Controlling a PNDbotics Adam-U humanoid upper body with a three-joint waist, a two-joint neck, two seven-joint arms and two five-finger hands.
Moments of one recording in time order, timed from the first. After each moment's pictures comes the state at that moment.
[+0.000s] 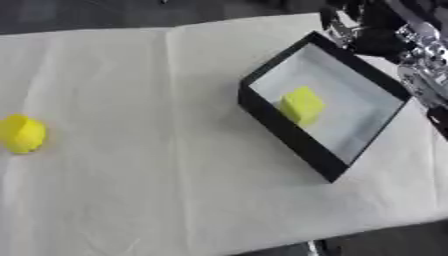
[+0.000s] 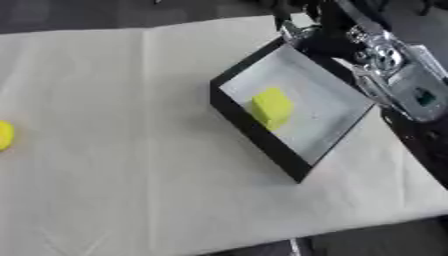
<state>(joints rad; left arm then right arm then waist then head) -0.85 0.66 0.14 -1.09 -0.25 -0.03 -0.21 -0.19 -0.93 -0.13 -1.91 -0.44 -0.07 0.00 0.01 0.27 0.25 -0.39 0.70</state>
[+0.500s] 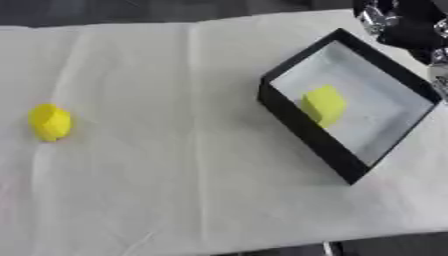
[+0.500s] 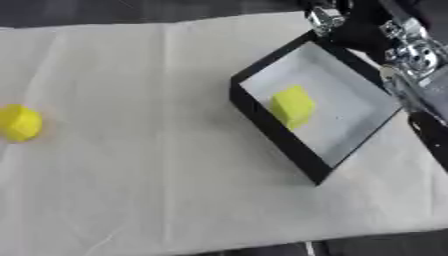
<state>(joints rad) -1.00 0.81 -0.05 -0.75 -0.33 -0.16 -0.64 -0.19 -0.93 -0.13 -1.93 -0.45 -0.03 -0.04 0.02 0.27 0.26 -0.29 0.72</state>
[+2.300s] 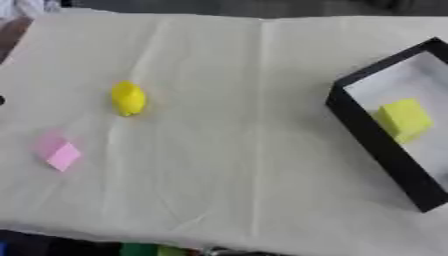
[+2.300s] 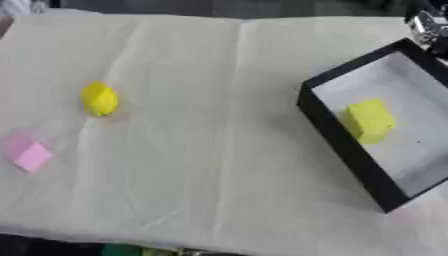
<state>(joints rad) -0.98 0.78 -0.29 -0.70 -0.29 -0.05 -0.50 -0.19 -0.93 -0.12 -1.95 -0.43 0.01 -0.08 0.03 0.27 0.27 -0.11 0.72</state>
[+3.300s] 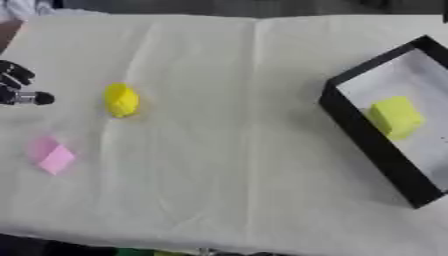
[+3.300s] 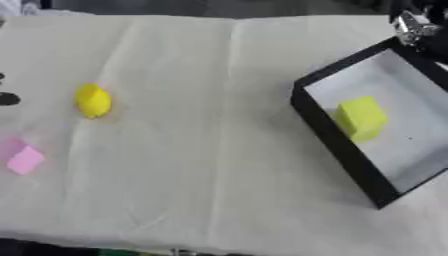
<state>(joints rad) -0.96 0.70 -0.40 -0.86 -0.25 0.12 -0.49 -0.19 -0.92 -0.12 -1.95 -0.43 0.01 -0.09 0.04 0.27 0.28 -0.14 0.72</state>
